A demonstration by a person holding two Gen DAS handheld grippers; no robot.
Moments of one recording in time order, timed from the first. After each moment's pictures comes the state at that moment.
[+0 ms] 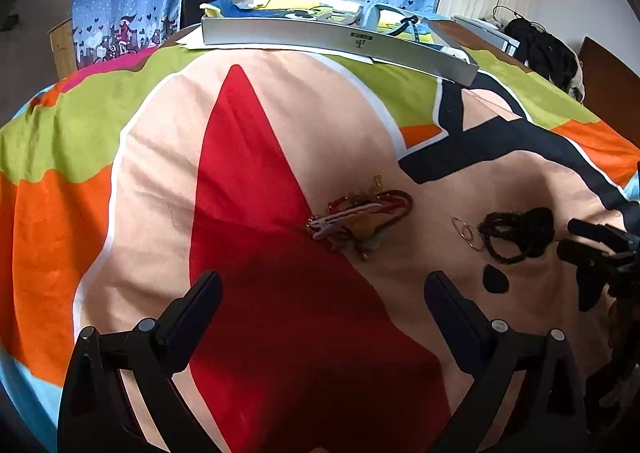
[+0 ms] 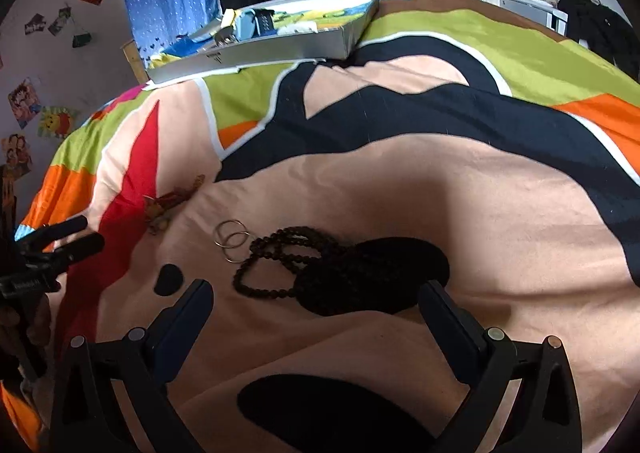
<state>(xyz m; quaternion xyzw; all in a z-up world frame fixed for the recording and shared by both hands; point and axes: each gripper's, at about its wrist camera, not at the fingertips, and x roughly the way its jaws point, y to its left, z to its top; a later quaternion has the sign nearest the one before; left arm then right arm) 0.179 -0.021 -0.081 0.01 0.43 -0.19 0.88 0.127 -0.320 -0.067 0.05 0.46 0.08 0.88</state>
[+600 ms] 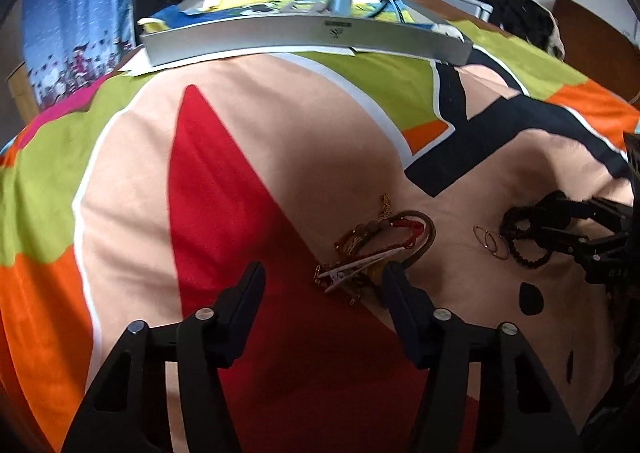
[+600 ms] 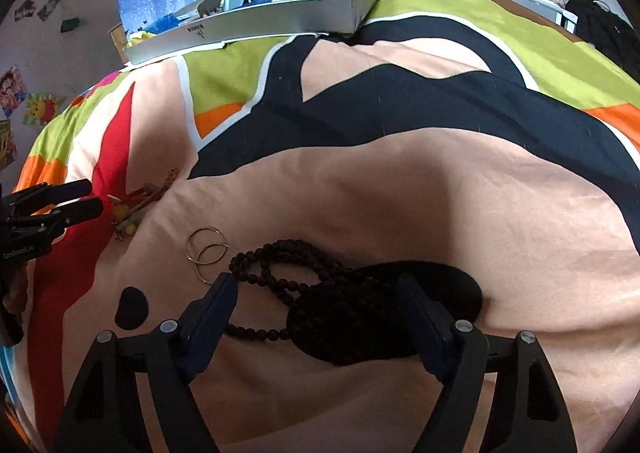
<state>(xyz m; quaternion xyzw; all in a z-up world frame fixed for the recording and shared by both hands) 0.231 -0.038 -0.093 0.09 0.43 -0.25 0.86 0.162 -0.306 -0.092 0.02 0.47 0.07 0.88</state>
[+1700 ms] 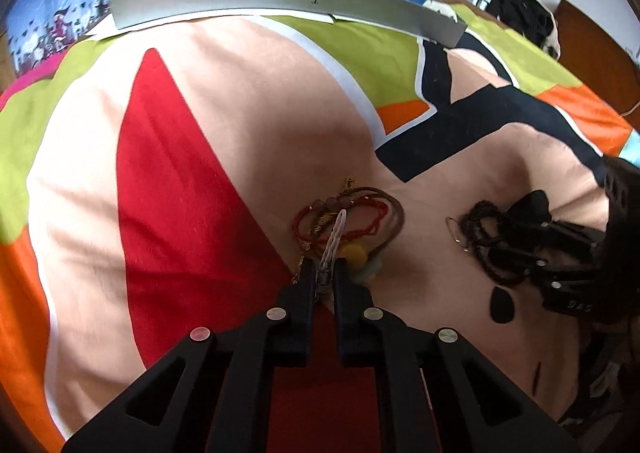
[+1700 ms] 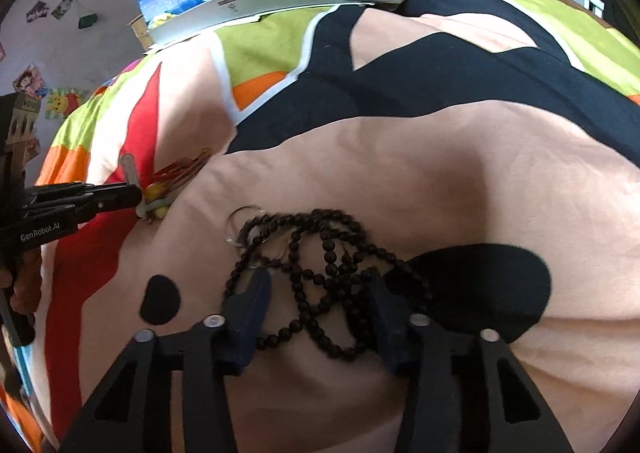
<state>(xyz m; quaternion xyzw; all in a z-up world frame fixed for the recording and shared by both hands) 0.235 -0.051 -0.096 0.04 0.49 -0.27 0.83 0.160 -0.291 -0.106 0.05 0.49 0.13 0.86</state>
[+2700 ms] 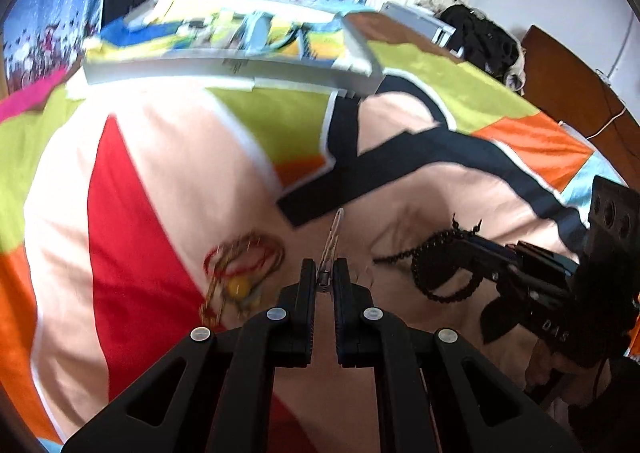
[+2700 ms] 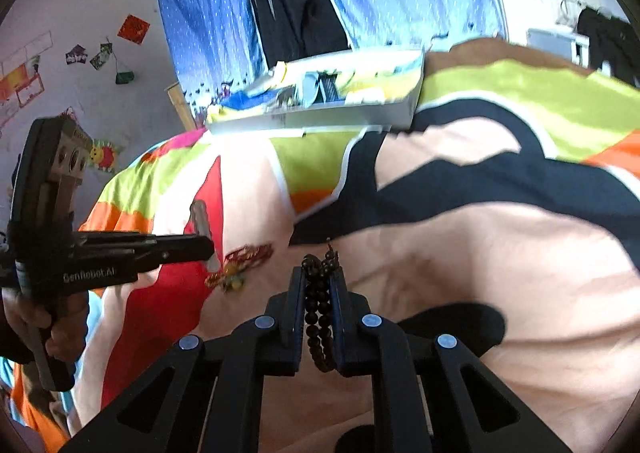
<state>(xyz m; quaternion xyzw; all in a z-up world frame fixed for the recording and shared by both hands) 0.209 -0.097 -0.033 0.00 0.44 -0.31 0.84 0.129 -0.295 -0.028 0.08 0.35 0.15 0.92</state>
